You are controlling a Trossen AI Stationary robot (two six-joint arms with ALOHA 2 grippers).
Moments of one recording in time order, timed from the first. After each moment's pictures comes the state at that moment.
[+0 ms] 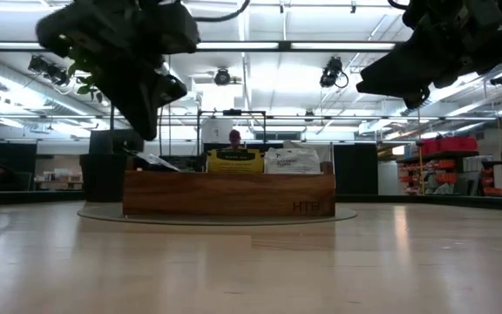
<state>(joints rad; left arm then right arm) -0.18 1.53 1.02 -0.61 0.00 0.03 0.38 1.10 0.32 0.49 0.48 0.25</state>
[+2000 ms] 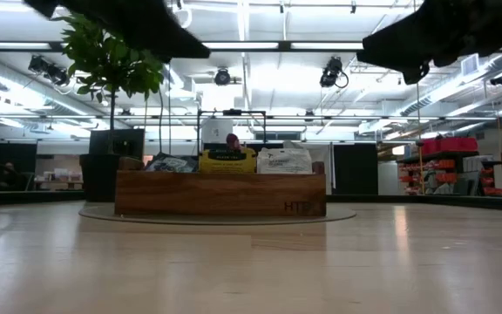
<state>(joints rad) -0.23 1.24 0.72 0.11 -0.27 0.08 0.44 1.08 0.32 0.60 0.55 0.07</state>
